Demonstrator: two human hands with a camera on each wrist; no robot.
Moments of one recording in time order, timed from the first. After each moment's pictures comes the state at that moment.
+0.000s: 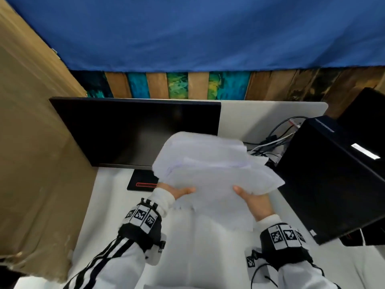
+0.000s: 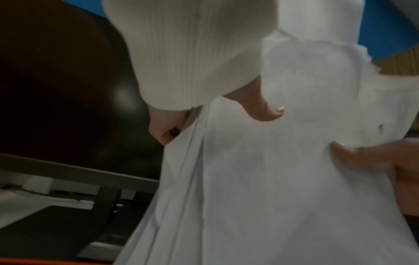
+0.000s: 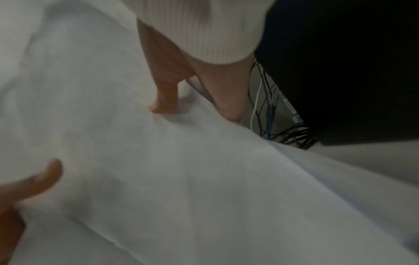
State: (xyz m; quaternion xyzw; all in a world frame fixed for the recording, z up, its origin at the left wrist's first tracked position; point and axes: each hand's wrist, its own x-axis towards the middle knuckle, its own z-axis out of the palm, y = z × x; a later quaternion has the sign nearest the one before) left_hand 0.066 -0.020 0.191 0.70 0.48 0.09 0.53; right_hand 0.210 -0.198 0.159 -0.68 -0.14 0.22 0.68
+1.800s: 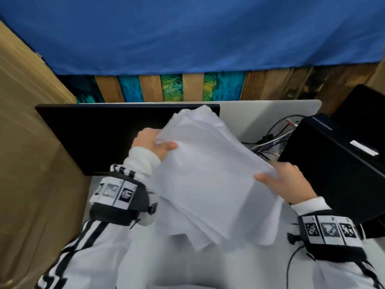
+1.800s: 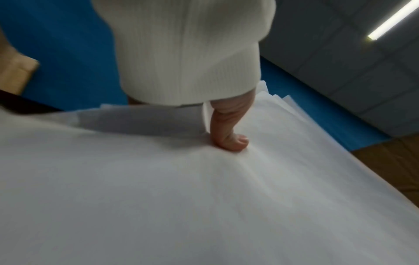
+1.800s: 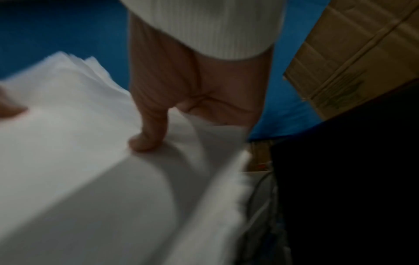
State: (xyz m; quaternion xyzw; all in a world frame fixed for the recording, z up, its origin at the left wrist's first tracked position) left_hand 0.082 0.042 0.304 0.83 0.38 0.20 0.36; right_hand 0.259 -0.221 0.233 -0.92 -0.30 0.07 0.25
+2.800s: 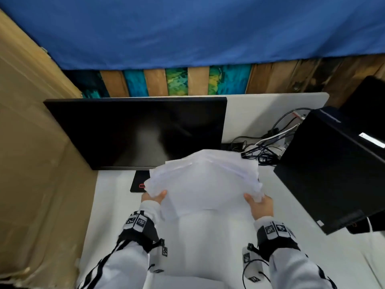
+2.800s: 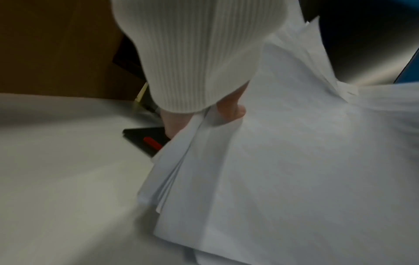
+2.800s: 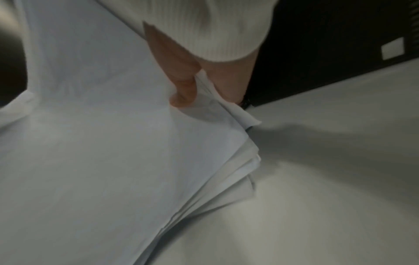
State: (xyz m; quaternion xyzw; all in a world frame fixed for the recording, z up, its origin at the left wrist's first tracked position) left_hand 0.027 0.038 0.115 0.55 0.55 0.21 0.60; right_hand 0.207 -0.191 0.097 -0.79 0.00 0.16 0.60
